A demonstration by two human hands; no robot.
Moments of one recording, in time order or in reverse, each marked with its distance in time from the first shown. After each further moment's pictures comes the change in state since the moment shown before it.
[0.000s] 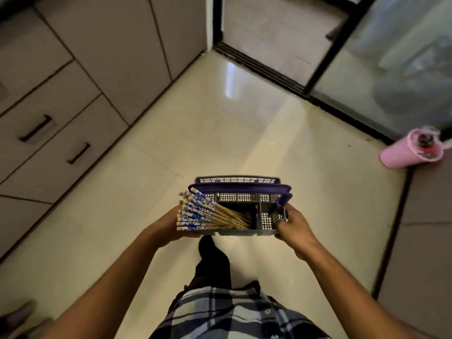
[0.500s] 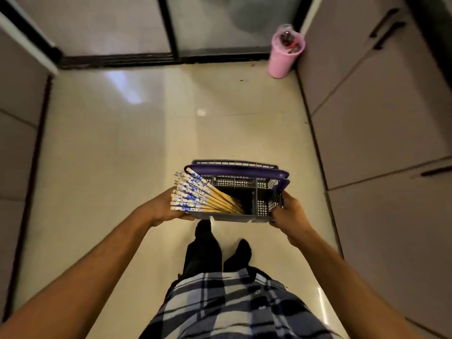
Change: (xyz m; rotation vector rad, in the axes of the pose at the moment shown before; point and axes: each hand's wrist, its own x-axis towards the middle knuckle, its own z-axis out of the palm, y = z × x) left_hand 0.064 0.090 0.214 0.467 -0.524 -0.017; right_hand -0.135 0.182 -0.109 0.555 0.457 0.236
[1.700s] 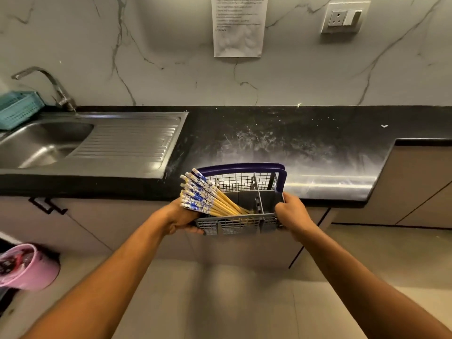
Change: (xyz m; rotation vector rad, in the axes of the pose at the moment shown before) left_hand 0.157 0.381 0.507 0.924 -0.844 0.343; right_hand -0.140 0.167 -0.391 0.674 1.208 0.210
